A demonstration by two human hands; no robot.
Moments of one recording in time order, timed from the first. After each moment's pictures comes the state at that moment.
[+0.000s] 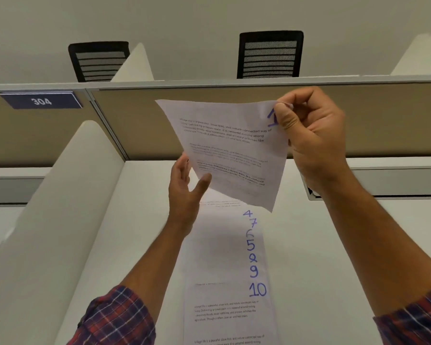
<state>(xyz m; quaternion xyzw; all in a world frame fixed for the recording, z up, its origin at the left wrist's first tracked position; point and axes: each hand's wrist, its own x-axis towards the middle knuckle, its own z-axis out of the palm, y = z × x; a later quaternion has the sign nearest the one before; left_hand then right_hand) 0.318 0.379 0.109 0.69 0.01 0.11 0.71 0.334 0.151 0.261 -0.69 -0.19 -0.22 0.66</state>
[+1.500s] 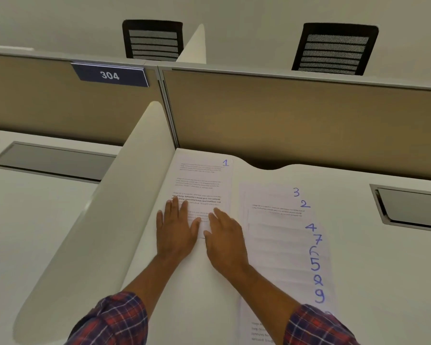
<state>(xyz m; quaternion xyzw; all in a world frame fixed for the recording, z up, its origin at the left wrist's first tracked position) 0.288 0.577 -0.054 0.99 0.13 0.00 0.11 0.282 0.416 -0.020 -0.96 -0.17 0.00 0.23</state>
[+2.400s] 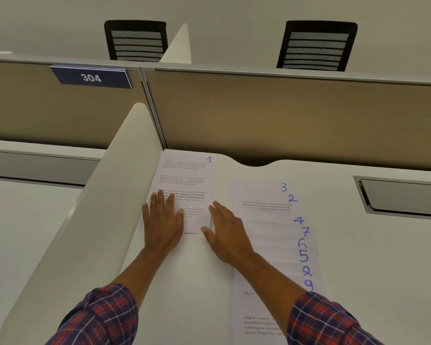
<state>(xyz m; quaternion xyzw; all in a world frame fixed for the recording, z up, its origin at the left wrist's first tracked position) 0.307 0.590 -0.049 0.99 0.11 0.04 0.12 0.302 0.381 0.000 -0.94 -0.17 0.12 0.26</state>
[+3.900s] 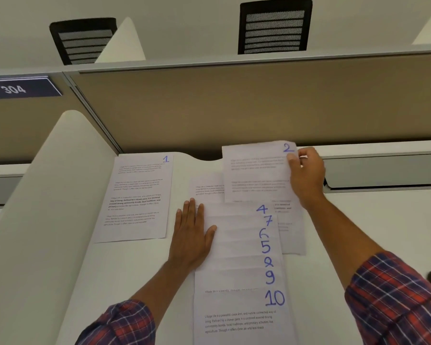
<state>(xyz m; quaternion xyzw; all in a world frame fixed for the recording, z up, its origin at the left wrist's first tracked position) 0.300 0.418 -0.070 0.99 -0.07 -0.03 0.12 0.408 0.119 0.053 -0.82 0.18 -0.16 0.52</state>
